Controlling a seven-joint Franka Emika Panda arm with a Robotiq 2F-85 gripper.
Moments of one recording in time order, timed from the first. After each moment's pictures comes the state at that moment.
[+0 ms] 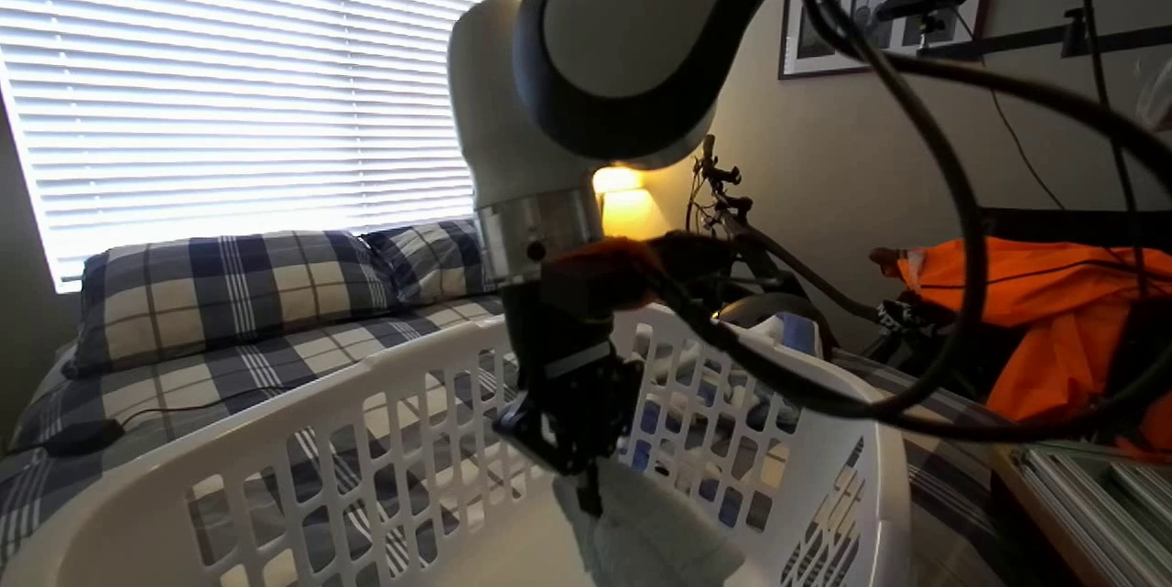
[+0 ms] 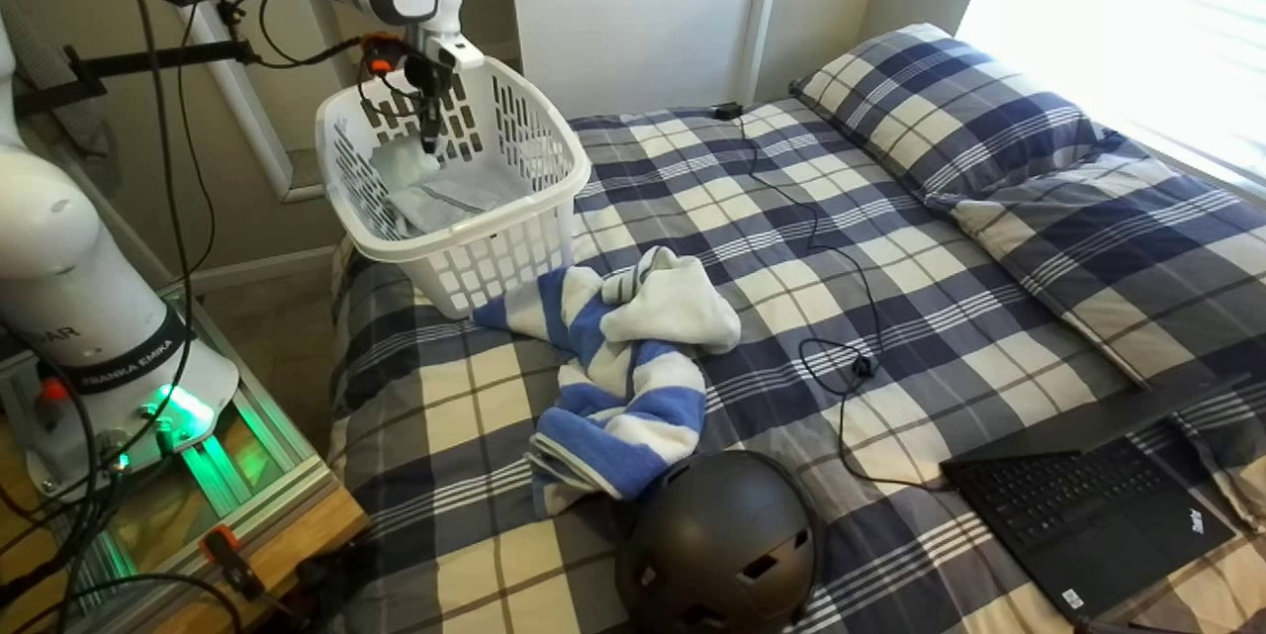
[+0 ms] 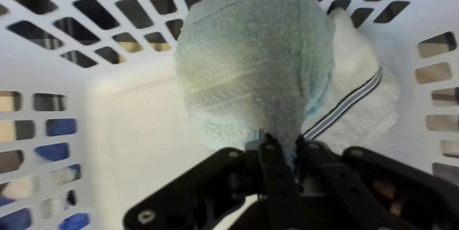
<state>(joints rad) 0.20 0.31 0.01 -2.03 0.14 2.13 0.62</state>
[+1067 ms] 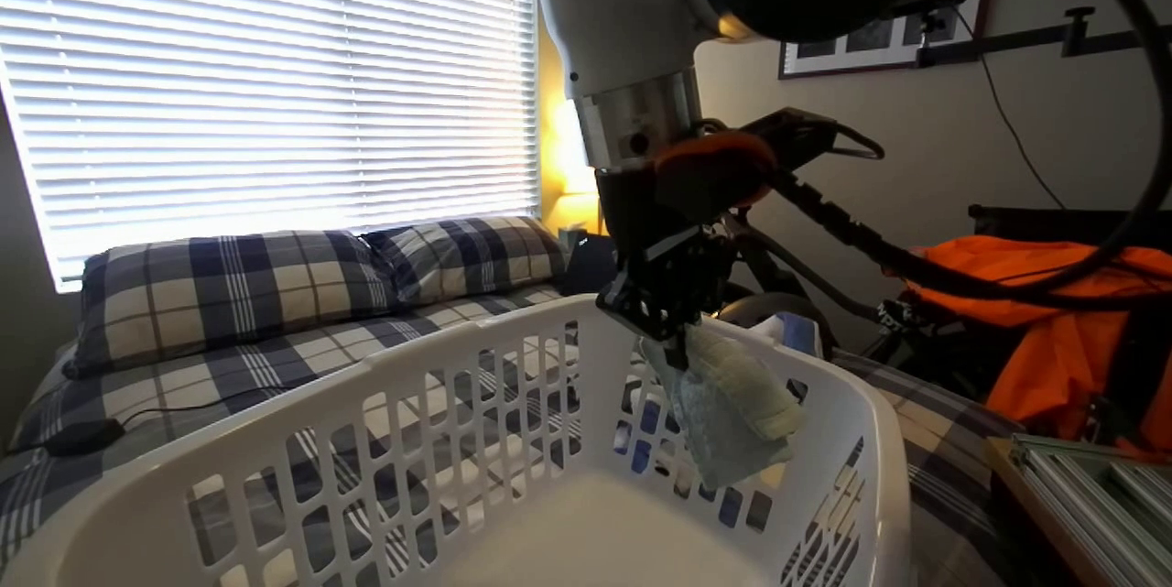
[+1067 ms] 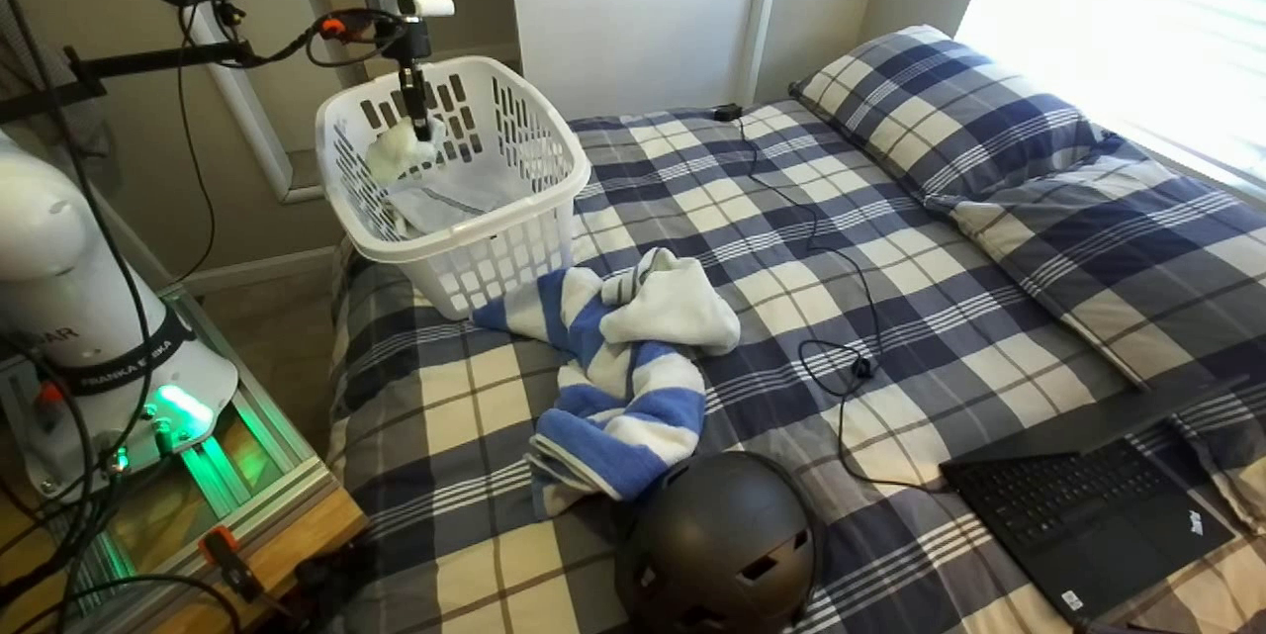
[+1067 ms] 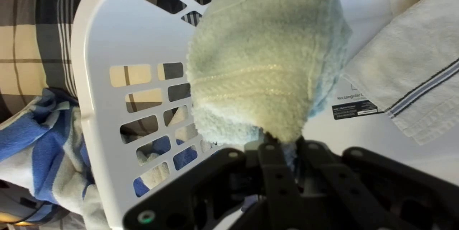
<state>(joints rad) 0.19 0.03 0.00 -2.20 -0.21 2.02 0.89</state>
